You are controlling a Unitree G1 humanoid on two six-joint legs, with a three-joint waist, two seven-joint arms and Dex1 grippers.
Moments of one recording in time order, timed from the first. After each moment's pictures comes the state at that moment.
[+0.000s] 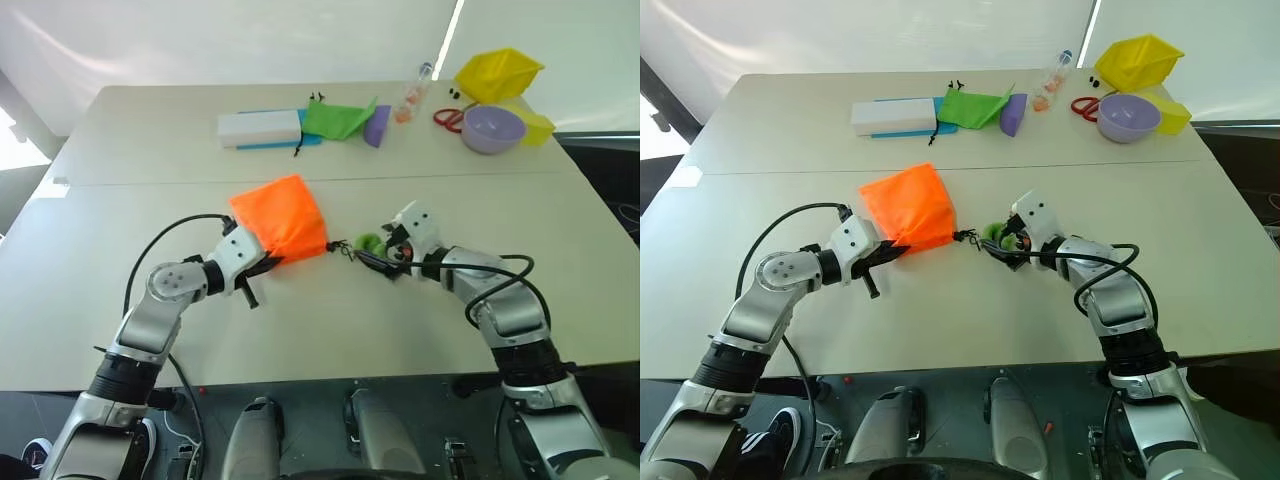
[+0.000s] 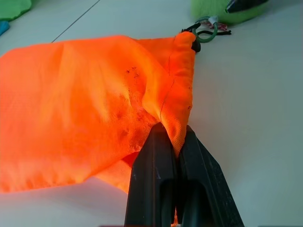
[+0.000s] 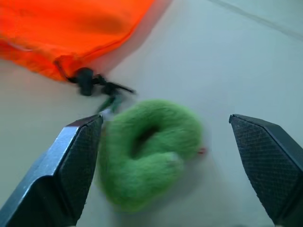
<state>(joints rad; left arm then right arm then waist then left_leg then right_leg) -0.34 0.54 -0.14 0.01 -0.10 0.18 -0.83 -0.45 -0.42 0.11 -0.06 0.21 0.66 0.61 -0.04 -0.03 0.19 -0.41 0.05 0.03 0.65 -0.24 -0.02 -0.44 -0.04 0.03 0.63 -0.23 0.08</state>
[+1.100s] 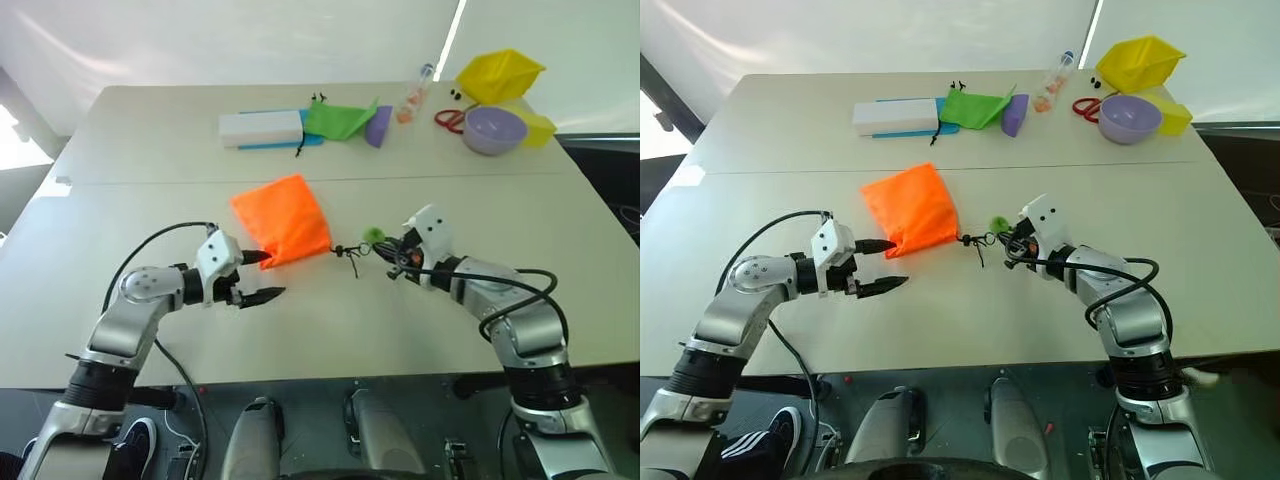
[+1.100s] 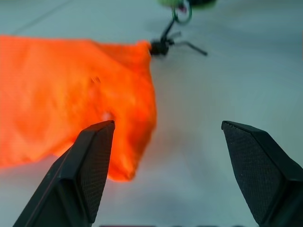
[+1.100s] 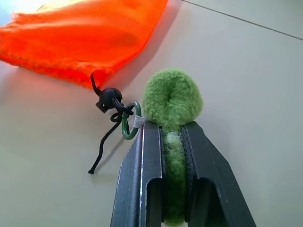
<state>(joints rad) -0.37 0.60 -0.06 0.02 -0.34 0.25 -1.06 -0.34 -0.43 0.04 -0.26 0.26 0.76 0.55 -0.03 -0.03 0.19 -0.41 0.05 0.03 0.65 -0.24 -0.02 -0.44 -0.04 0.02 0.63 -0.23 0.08</state>
